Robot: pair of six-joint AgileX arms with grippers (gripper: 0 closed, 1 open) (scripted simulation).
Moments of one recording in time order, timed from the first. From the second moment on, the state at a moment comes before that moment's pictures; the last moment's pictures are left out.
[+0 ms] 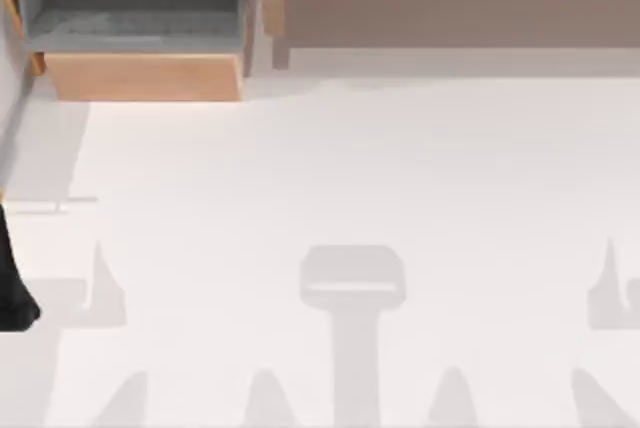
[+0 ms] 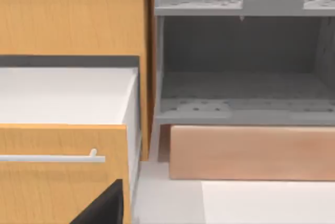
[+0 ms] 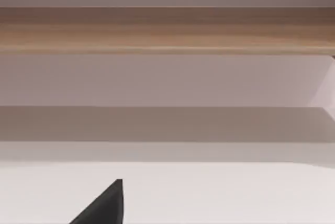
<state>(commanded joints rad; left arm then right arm) 0.00 0.00 0.00 0.00 0.00 0.00 0.00 0.00 0.00 0.00 0.00 0.00</state>
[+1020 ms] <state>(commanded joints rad) -0.29 0.96 0.36 0.60 -0.27 0.01 0.00 0.00 0.00 0.00 0.00 0.00</state>
